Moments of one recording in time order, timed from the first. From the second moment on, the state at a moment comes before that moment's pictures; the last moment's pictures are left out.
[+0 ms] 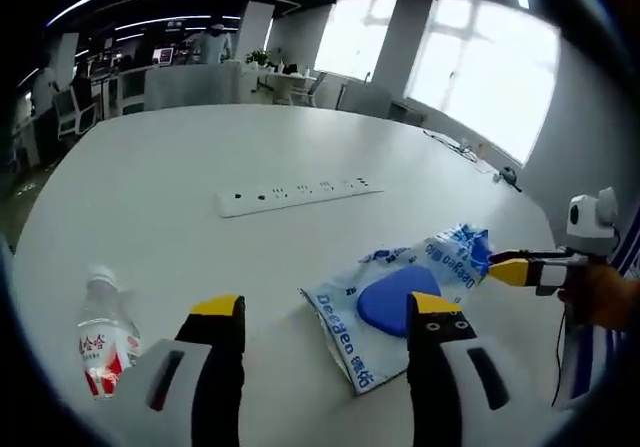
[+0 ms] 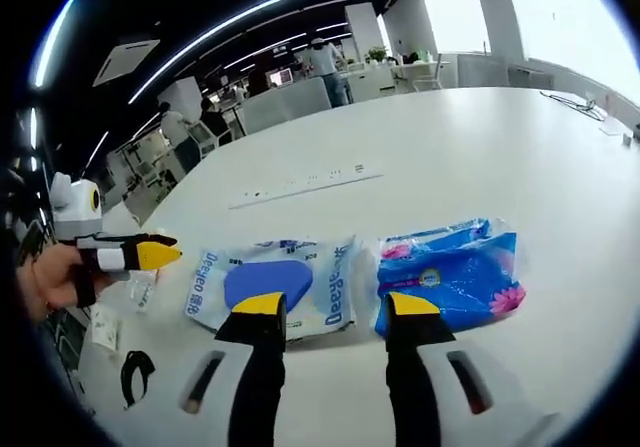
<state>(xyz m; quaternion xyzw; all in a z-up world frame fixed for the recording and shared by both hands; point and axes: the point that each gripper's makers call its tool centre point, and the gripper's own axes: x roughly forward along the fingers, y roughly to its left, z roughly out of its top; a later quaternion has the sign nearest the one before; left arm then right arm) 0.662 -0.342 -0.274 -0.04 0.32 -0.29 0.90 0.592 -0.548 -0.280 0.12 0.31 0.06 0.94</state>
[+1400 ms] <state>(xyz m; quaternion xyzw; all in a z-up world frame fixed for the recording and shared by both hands) 0.594 -0.250 -0.211 -0.03 0.30 -0.22 0.93 0.553 -0.497 -0.237 0.09 0.30 0.15 0.94</state>
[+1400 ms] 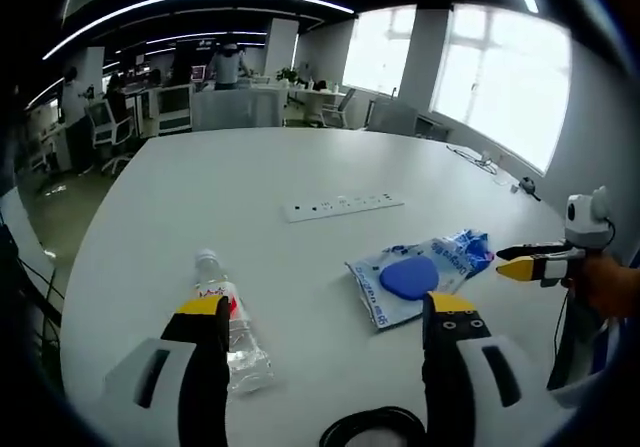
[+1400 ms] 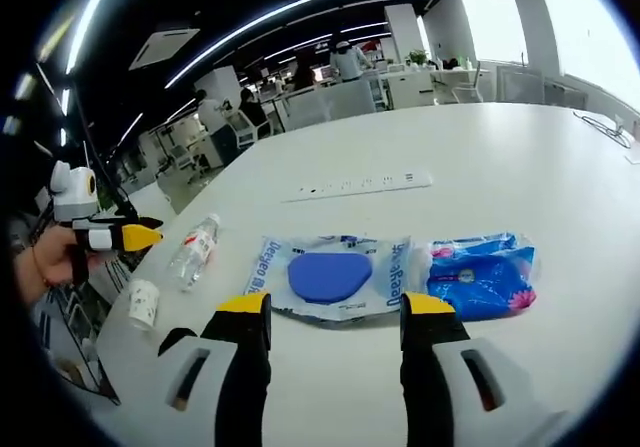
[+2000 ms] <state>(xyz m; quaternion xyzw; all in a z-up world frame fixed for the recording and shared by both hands) 0.521 -0.214 -0.201 -0.04 0.30 -0.18 0.94 0.525 -0.435 -0.230 0.08 0.31 0.23 0.92</state>
